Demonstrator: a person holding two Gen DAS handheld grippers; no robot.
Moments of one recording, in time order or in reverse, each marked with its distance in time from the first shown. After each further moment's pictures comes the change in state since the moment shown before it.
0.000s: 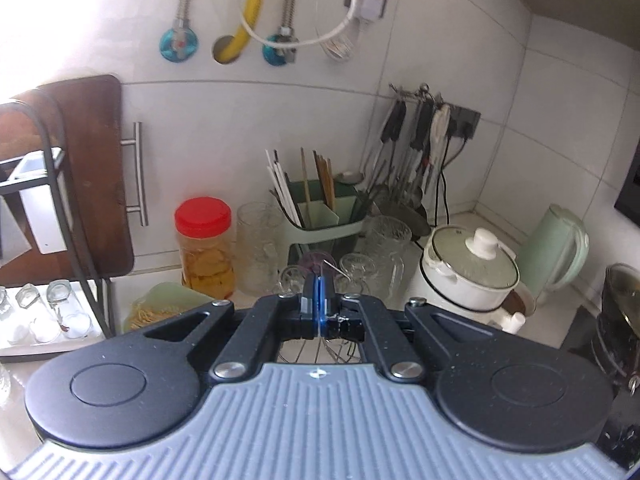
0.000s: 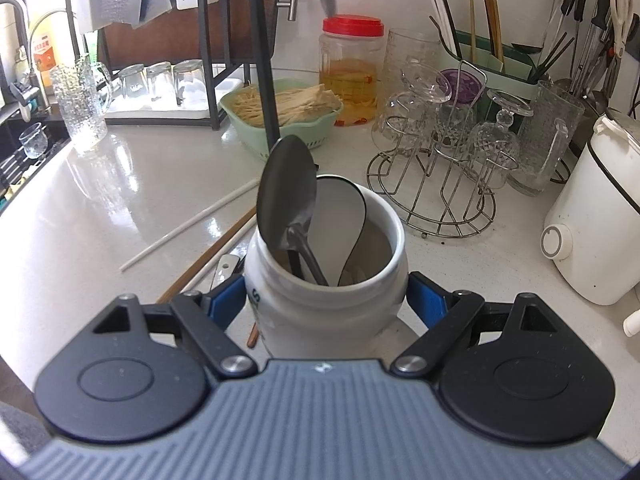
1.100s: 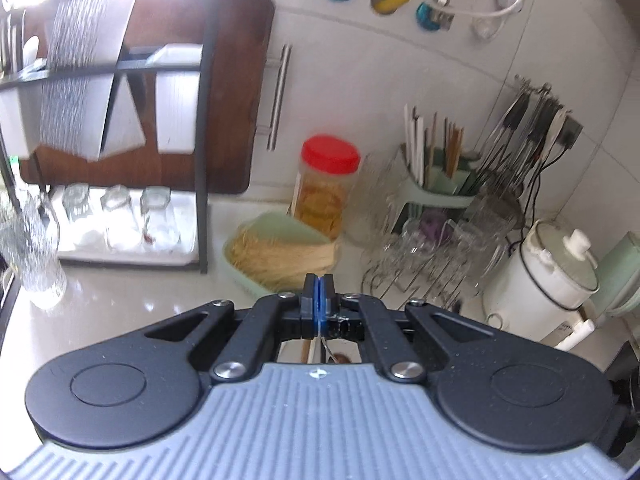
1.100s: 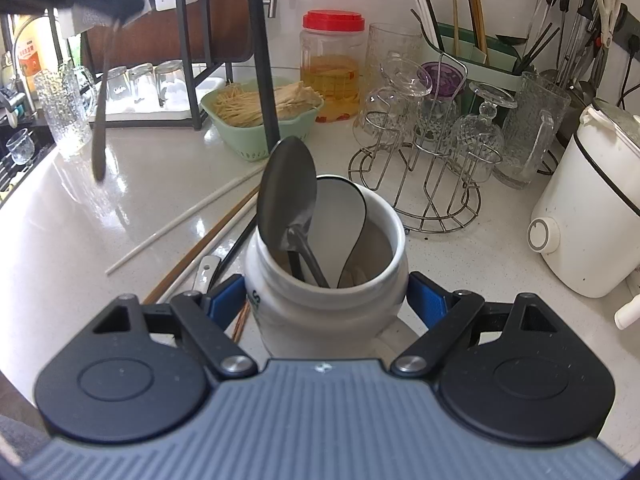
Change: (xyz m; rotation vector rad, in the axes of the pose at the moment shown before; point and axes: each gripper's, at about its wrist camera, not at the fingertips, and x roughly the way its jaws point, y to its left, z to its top) left arm -0.018 0.088 -0.041 -0.219 0.077 0.217; right arm 0.001 -0.009 0.002 0.028 0.015 -0.032
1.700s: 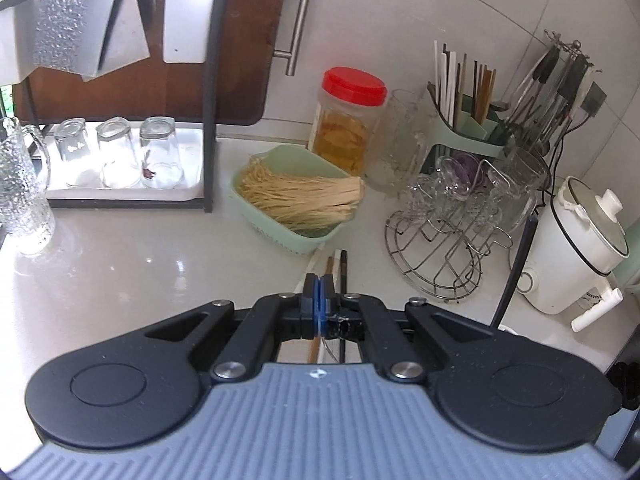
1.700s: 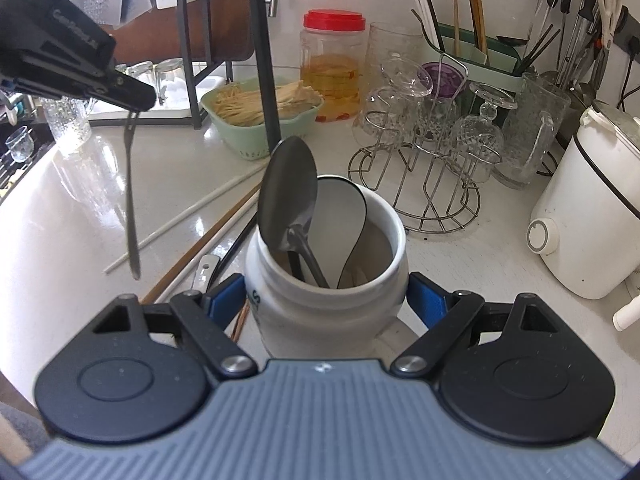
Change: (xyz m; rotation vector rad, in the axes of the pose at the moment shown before) left arm 0.051 0.023 -0.047 -0.034 0.126 0.026; right arm 0.000 0.001 -0.001 -0.003 0.002 -0.004
